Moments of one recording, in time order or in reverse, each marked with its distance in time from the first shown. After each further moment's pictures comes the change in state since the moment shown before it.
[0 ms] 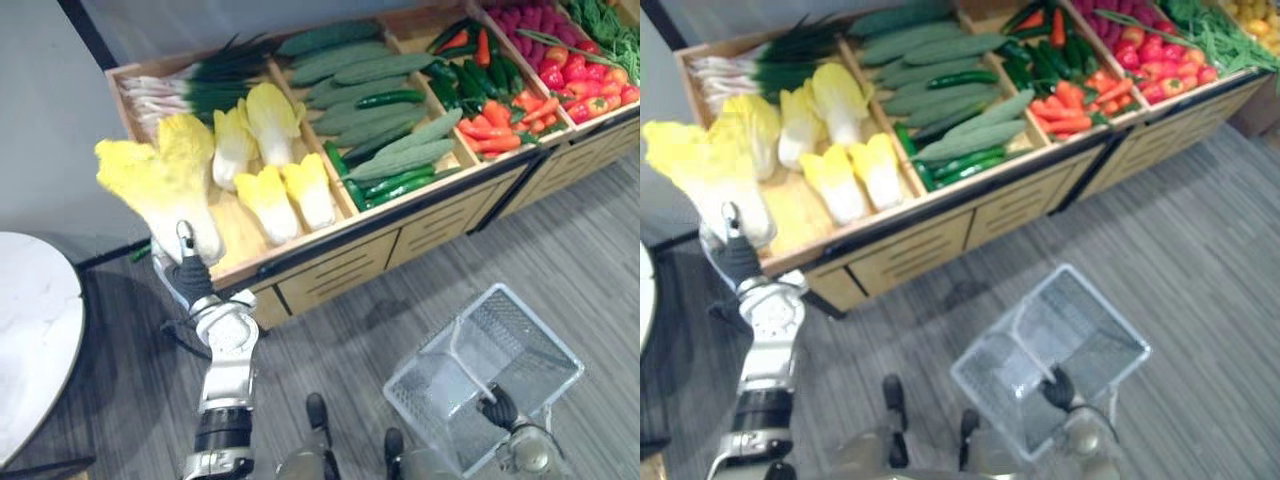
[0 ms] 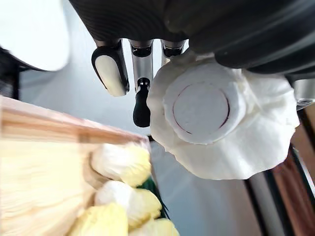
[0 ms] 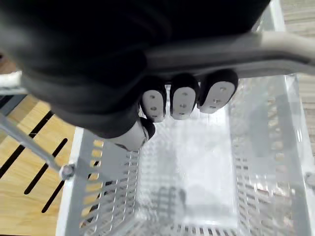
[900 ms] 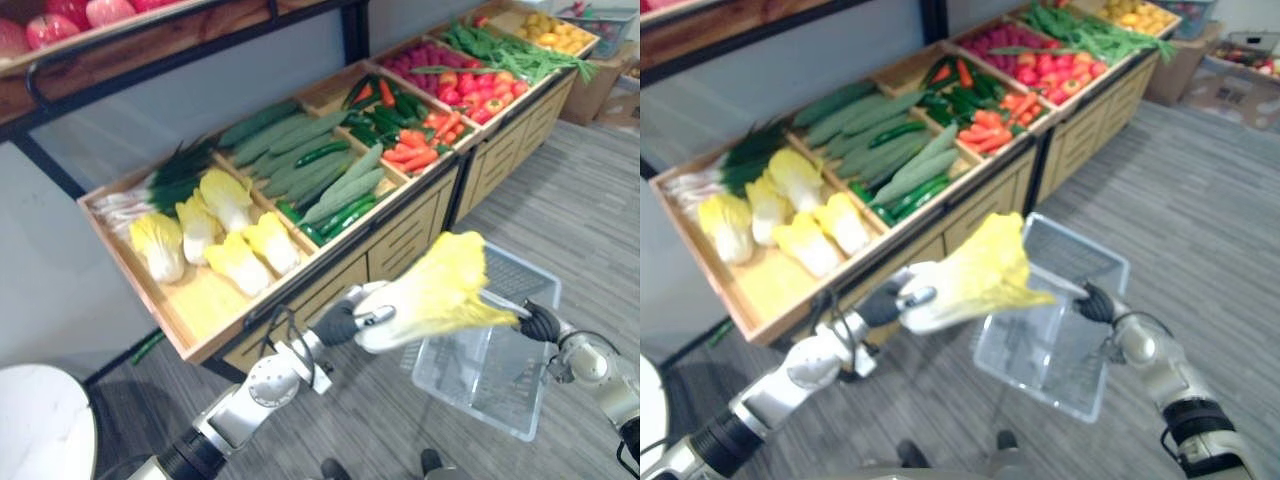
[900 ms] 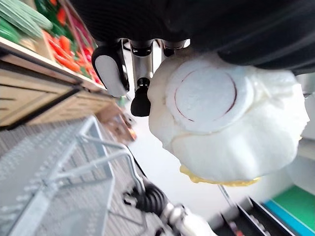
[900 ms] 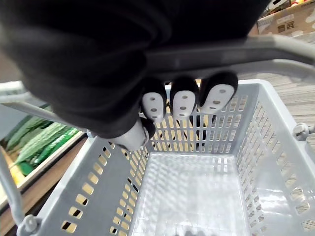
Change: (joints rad) left arm -0.010 0.433 -0.787 -0.207 -0.230 -0.263 -0.690; right arm -0.271 -0.393 0.172 -0.159 0.184 -0.027 0.160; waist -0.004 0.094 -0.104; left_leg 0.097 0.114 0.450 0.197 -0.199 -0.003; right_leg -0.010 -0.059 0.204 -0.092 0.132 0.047
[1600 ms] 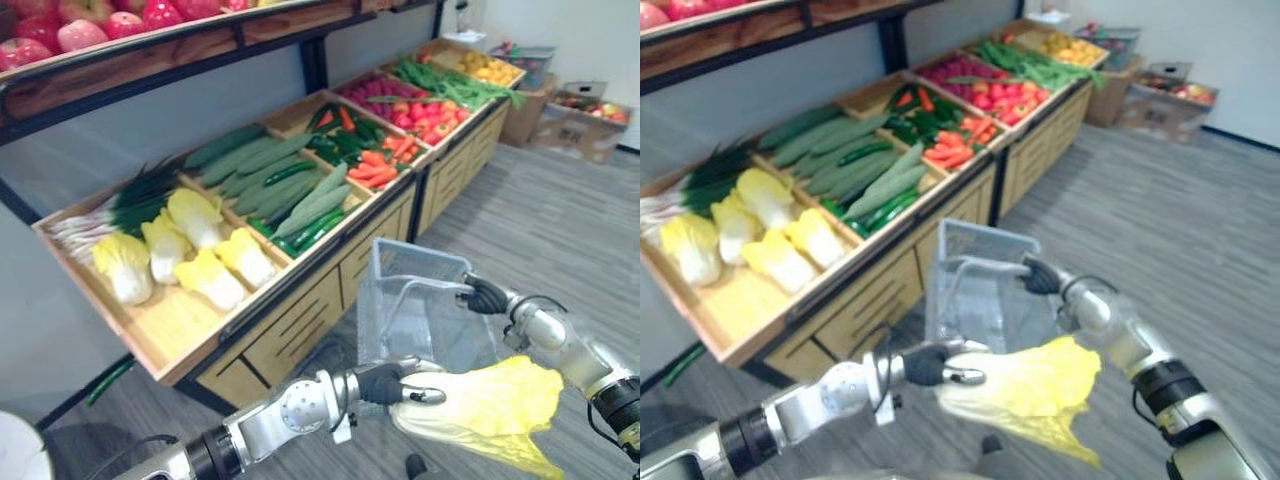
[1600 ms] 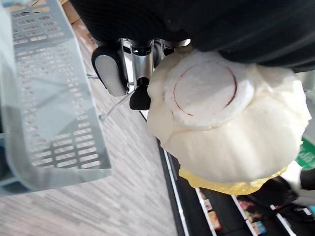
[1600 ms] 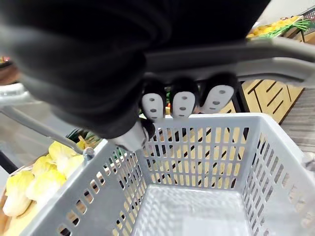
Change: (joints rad) left arm -0.087 0.000 -0.303 0.172 0.034 0.001 -0.139; right arm -0.186 -0.006 0.221 -0.198 0.047 -0.006 0.101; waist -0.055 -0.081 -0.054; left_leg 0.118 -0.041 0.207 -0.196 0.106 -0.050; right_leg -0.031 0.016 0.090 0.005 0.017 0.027
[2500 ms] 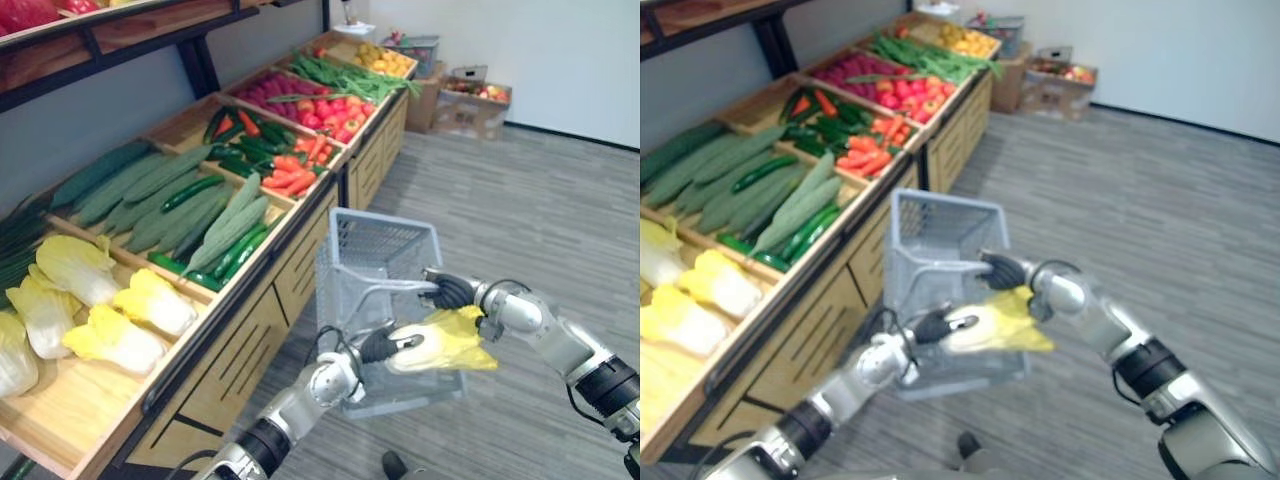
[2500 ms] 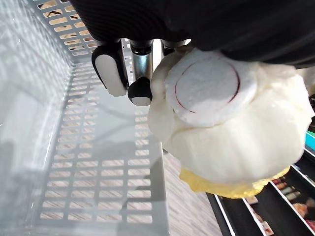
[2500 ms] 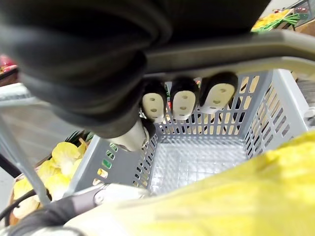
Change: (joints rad) left arm 0.020 -0.382 0.364 0.398 0.426 0.101 0.155; right arm -0.092 0.003 0.105 -0.164 0.084 0.027 0.153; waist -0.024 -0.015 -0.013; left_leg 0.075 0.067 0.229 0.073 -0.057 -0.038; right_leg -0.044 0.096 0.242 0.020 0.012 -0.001
